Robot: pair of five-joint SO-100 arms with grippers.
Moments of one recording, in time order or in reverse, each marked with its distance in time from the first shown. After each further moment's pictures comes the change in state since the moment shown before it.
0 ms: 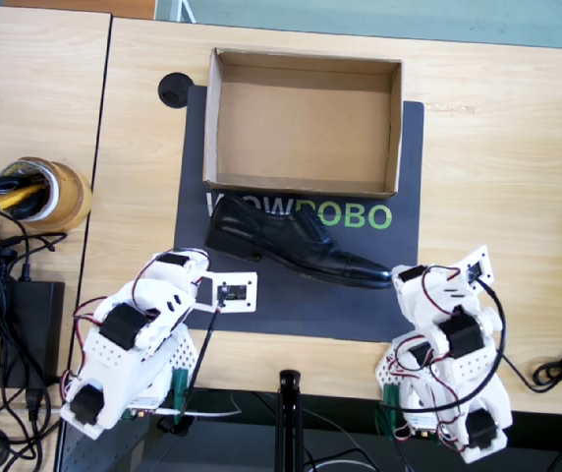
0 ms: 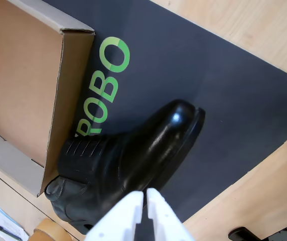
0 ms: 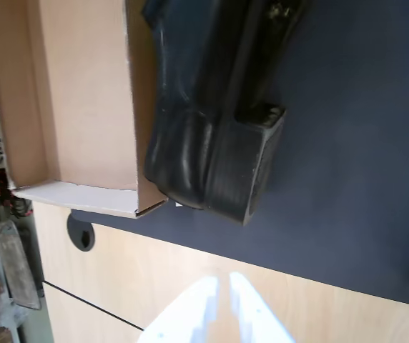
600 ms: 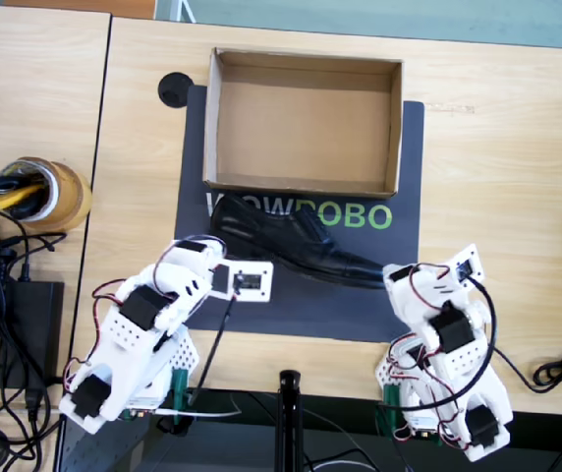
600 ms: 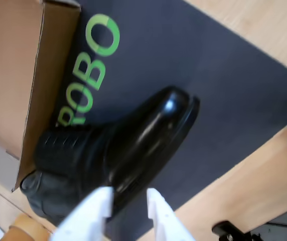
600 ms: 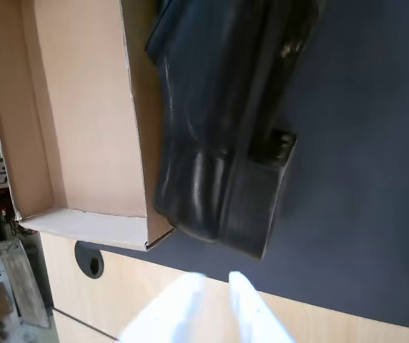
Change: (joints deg) arm 0 3.9 -5.9 -0.1 -6.8 -0.5; arm 1 -5.0 -2.3 1.1 0.0 1.1
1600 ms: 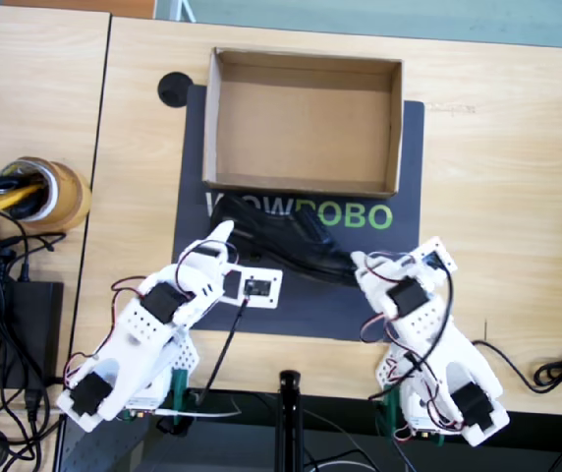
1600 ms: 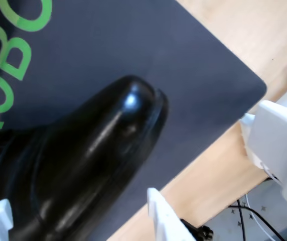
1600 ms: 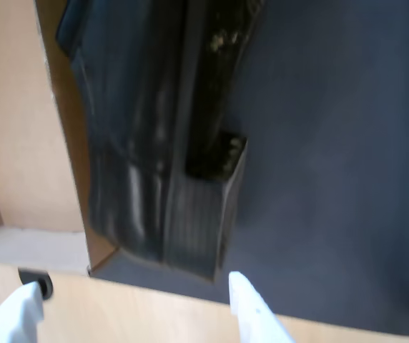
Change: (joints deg) arm 0 4.7 -2.6 9.1 -4.5 -3.0; arm 1 -6.7 -14.9 2.1 1.5 0.1
